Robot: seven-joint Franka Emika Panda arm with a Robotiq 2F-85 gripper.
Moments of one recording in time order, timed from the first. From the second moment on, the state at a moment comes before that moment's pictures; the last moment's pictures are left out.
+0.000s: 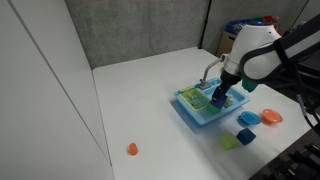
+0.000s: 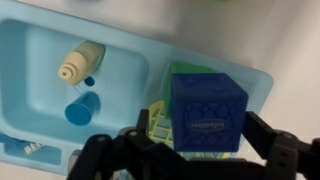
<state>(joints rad) 0.05 0.37 0.04 -2.25 -0.05 2.68 -0.09</state>
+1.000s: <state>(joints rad) -0.01 0.33 -0.03 -2.18 -0.05 2.68 -0.07</state>
